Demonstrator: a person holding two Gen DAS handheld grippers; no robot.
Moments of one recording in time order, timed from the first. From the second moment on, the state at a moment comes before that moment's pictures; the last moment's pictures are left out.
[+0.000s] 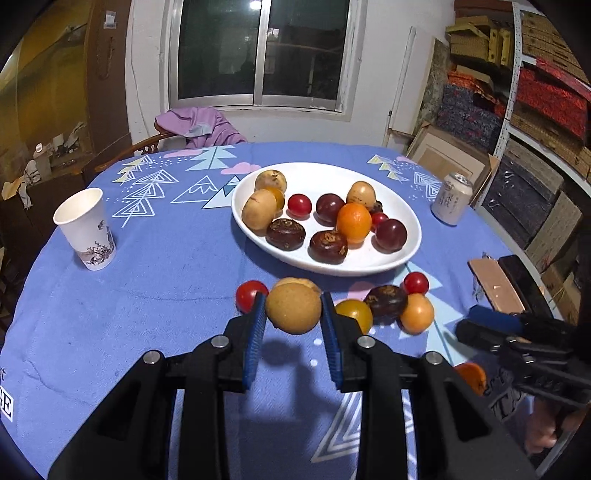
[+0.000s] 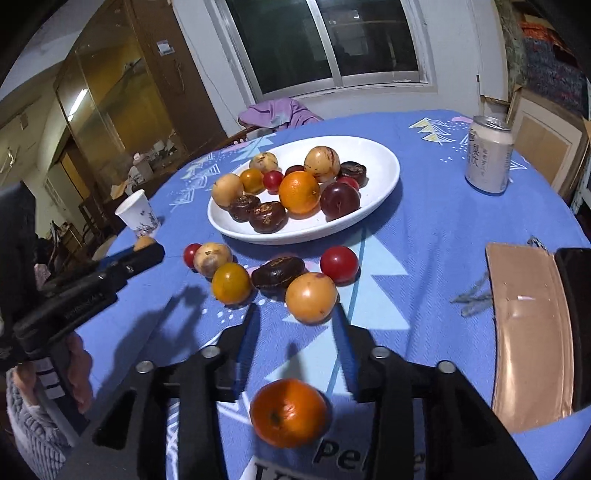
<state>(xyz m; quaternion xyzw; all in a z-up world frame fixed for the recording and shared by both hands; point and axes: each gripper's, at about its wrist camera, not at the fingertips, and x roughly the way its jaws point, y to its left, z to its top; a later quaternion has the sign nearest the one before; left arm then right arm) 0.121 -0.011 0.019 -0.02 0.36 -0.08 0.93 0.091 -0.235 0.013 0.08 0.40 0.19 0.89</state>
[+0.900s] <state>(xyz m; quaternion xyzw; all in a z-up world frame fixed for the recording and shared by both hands) 0.115 -0.010 0.009 -0.01 0.37 -0.08 0.92 0.061 -0.218 -0.016 -0.03 0.41 0.12 0.91</state>
